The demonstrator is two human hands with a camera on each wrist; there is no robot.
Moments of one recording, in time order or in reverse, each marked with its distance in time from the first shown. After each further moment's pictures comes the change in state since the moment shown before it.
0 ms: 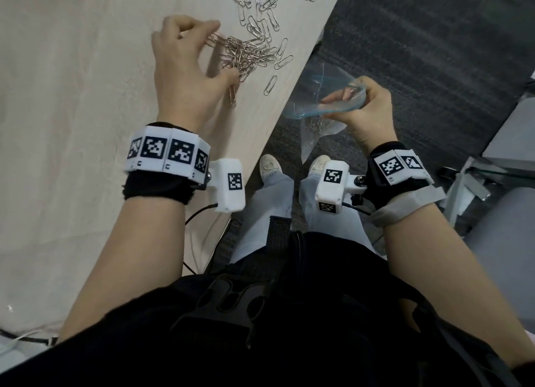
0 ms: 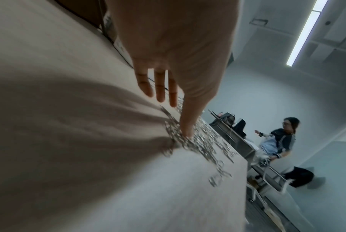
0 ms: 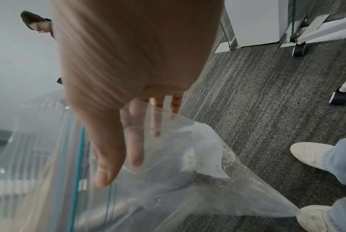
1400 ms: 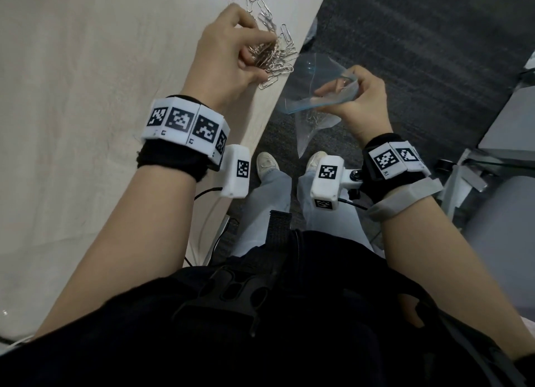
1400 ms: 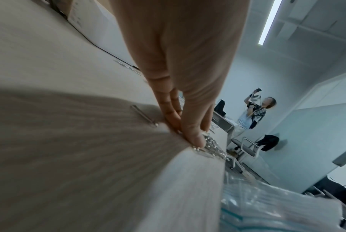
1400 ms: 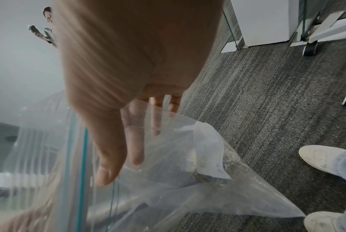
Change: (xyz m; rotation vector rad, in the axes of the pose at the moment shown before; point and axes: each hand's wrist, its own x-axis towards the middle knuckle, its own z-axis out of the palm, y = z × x) left_hand 0.014 0.026 0.026 -0.173 -0.292 0.253; right_hand -0.003 -0.001 0.002 -0.018 -0.018 -0.070
